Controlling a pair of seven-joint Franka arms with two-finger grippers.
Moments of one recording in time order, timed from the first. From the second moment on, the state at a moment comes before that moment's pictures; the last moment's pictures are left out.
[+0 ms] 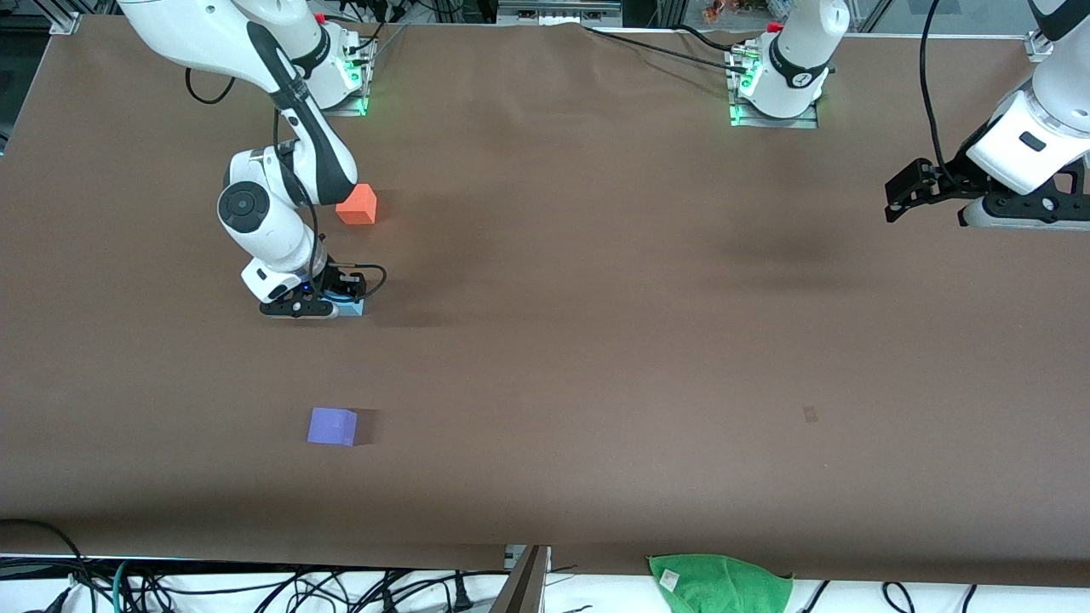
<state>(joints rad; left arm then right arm) 0.03 -0.09 -0.08 -1.80 0.00 1.73 -0.03 0.28 0.36 -0.04 -2.27 0.02 2.67 0.24</state>
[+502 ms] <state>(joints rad) 0.03 -0.09 -0.08 -1.80 0.00 1.73 -0.03 0.28 0.38 -0.04 -2.27 0.02 2.69 0.24</state>
